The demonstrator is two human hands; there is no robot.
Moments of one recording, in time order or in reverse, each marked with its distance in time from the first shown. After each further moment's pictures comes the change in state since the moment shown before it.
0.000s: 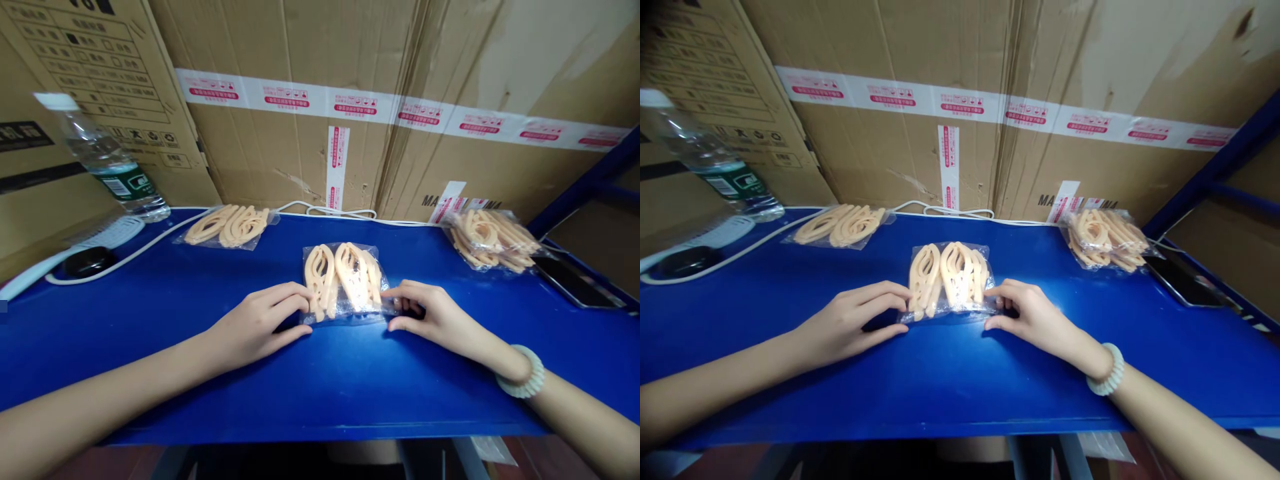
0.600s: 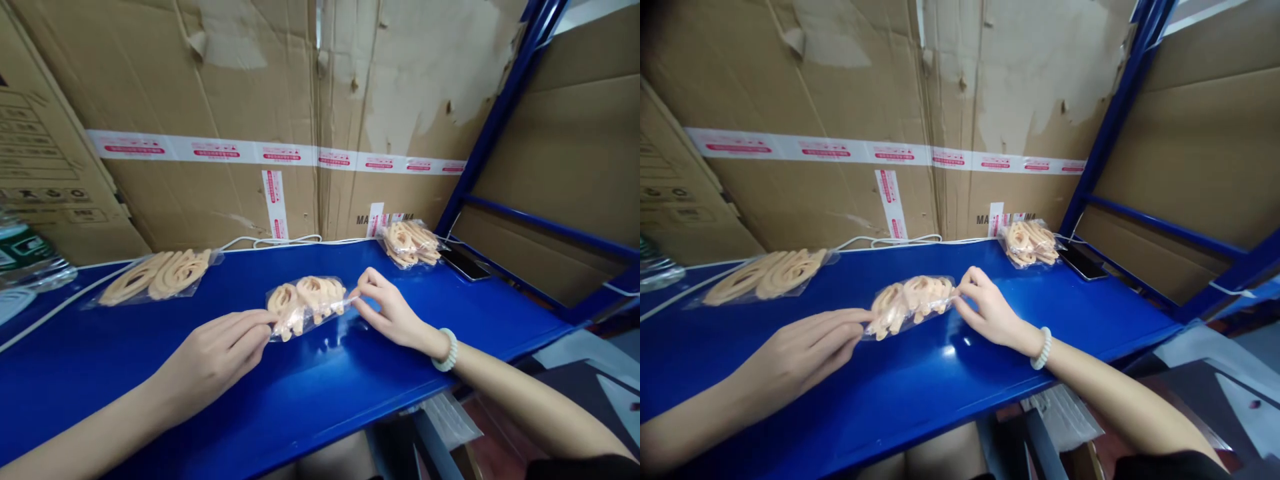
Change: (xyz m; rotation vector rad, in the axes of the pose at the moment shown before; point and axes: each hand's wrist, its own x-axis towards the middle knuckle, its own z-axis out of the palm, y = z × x) left_hand 0.031 0.020 -0.006 0.200 0.153 0.321; right_hand -0.027 -0.028 -0.015 -0.115 0.348 -0.125
